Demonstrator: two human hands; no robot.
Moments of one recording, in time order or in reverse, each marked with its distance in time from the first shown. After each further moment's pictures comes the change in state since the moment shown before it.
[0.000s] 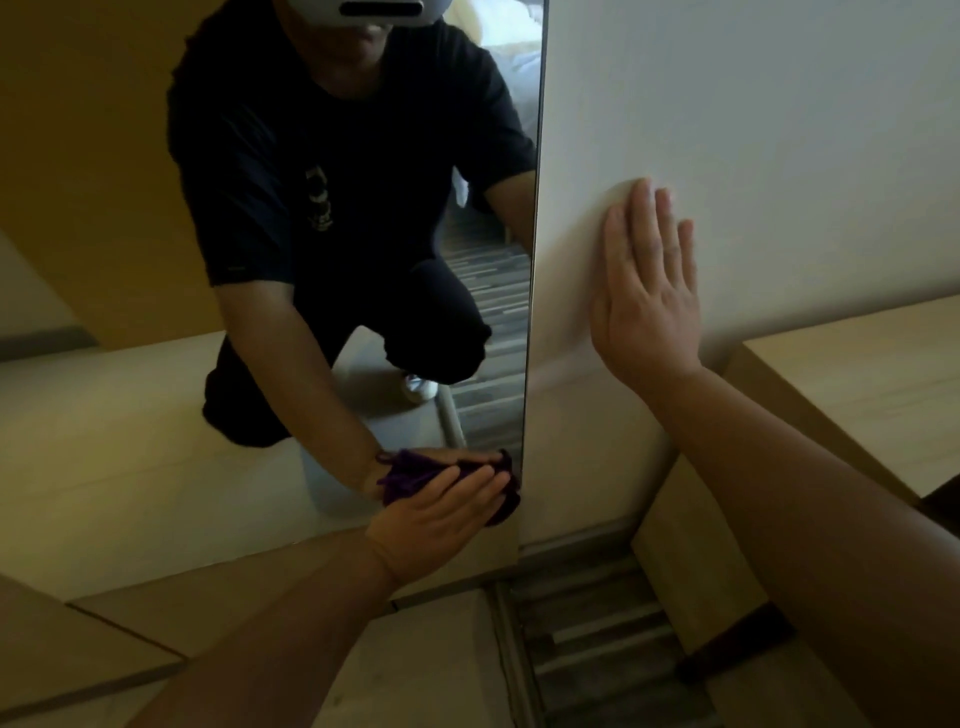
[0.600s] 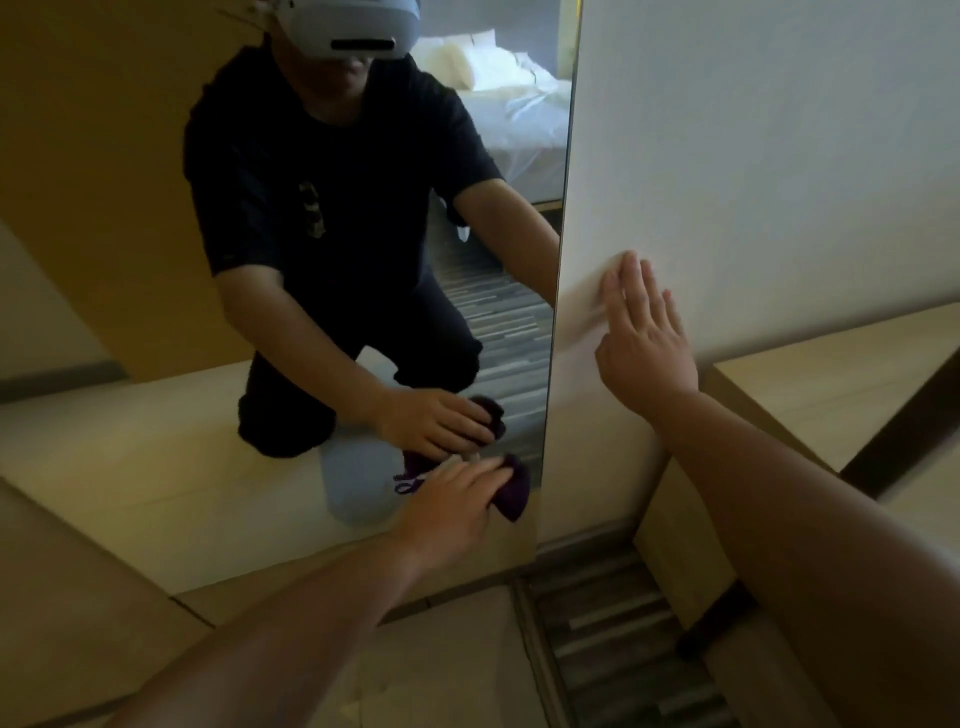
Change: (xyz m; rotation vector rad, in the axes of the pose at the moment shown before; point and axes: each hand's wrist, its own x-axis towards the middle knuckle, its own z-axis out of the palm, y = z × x) left_hand 0.021 -0.062 -0.109 -0.888 -0.285 -0.451; right_hand 0.010 -0.031 -0.056 -0.125 -0.507 0.180
